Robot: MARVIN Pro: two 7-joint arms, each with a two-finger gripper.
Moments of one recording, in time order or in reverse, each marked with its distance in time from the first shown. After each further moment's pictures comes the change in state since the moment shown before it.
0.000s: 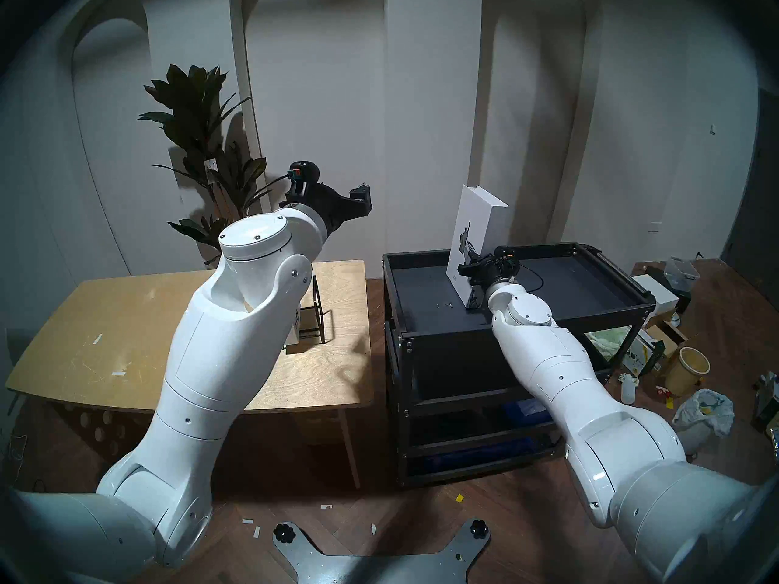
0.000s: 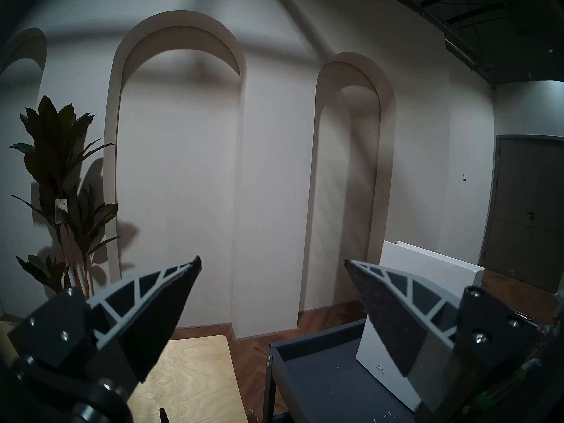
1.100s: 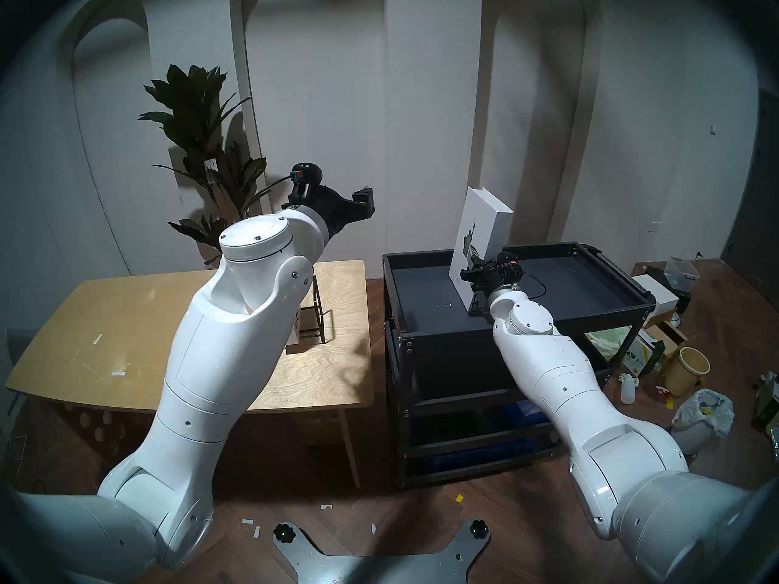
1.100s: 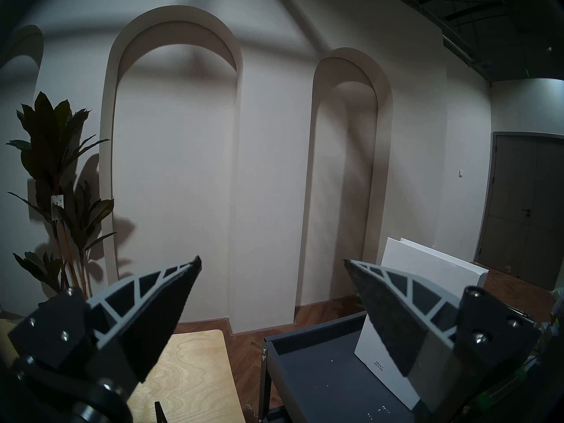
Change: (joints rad) left arm 0.009 -0.005 0.005 -0.015 0.004 0.015 0.002; right arm -0.060 0.018 0.008 -0.055 0.000 -0.032 -0.036
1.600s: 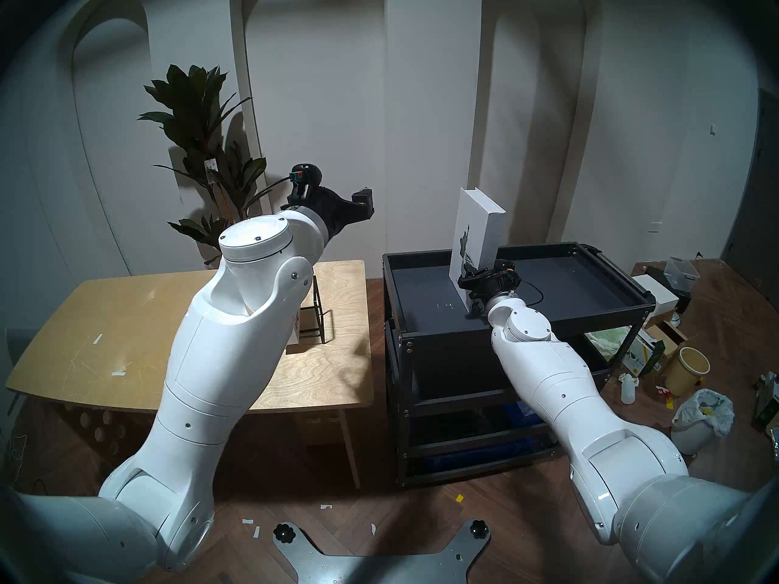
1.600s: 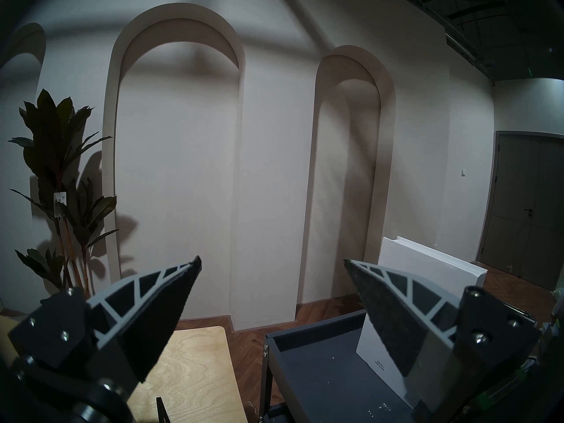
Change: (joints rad) left arm 0.008 -0.004 -0.002 -0.004 0.000 0.010 0.011; right arm -0.021 0.003 -0.013 0.001 0.006 0.000 0.003
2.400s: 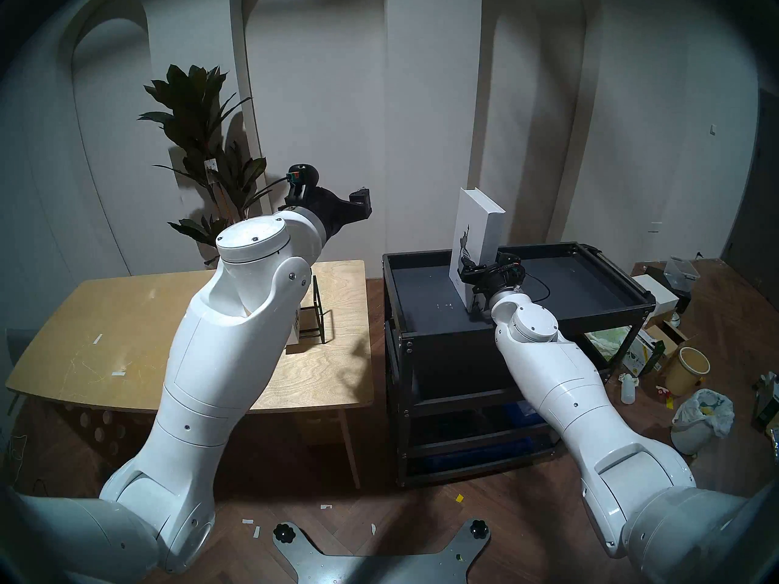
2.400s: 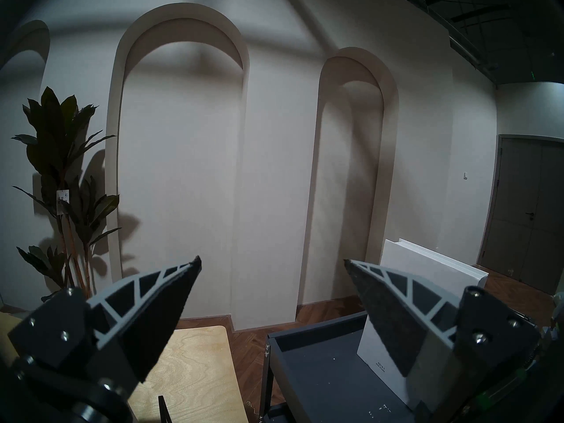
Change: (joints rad) left arm 0.010 -0.005 -0.016 -0.012 -0.006 0.002 0.003; right arm -0.094 0.052 0.032 -0.232 0.029 0.094 -0.075
